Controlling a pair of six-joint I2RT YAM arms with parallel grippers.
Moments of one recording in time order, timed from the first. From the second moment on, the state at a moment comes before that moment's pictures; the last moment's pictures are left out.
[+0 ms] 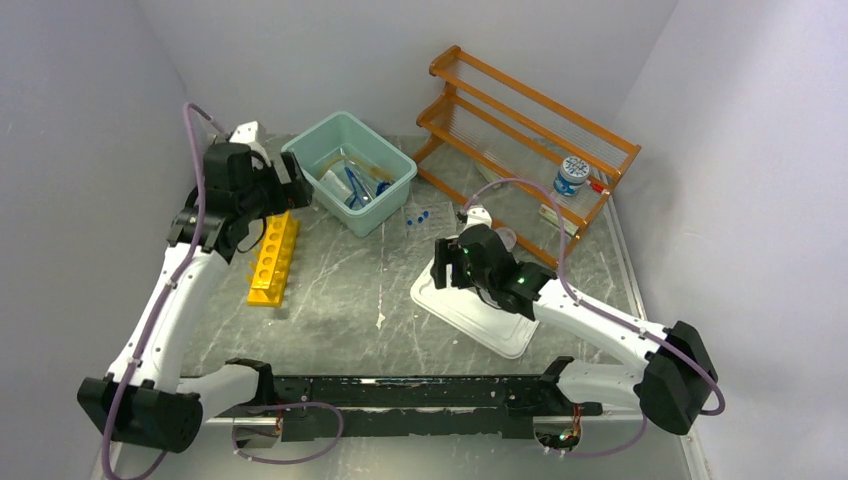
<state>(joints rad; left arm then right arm) -0.19 1.15 1.24 -0.59 -0.08 -0.38 0.79 1.15 0.76 -0.24 0.20 0.47</state>
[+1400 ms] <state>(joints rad) -0.40 1.15 0.81 -0.30 0.42 -0.44 0.83 1.38 0.69 -0.42 0.05 0.56</state>
